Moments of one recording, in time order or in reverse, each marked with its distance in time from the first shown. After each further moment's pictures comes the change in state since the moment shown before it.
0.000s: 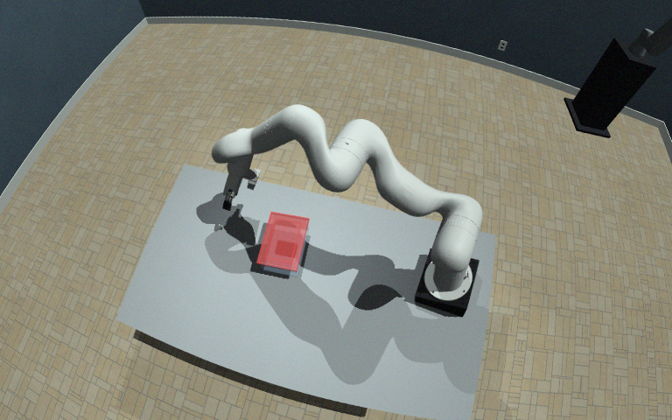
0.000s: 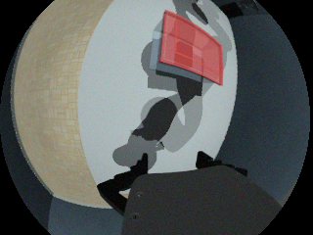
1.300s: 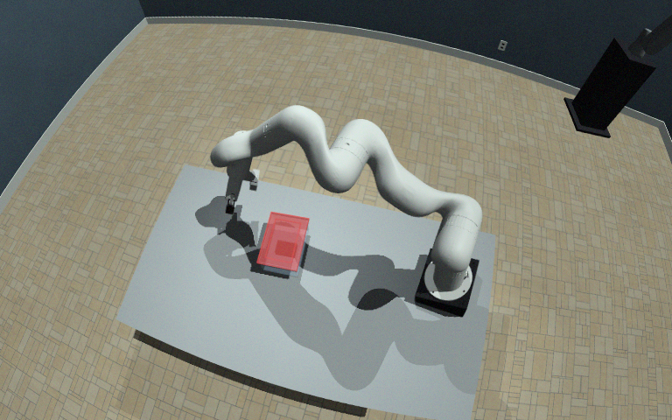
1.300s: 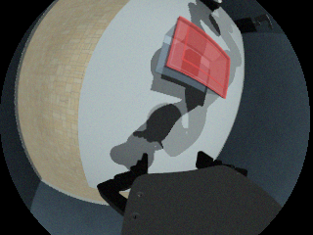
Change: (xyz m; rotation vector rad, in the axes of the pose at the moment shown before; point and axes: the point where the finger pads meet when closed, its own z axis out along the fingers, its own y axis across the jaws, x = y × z) arm 0.010 0.014 0.002 -0.001 0.038 -0.155
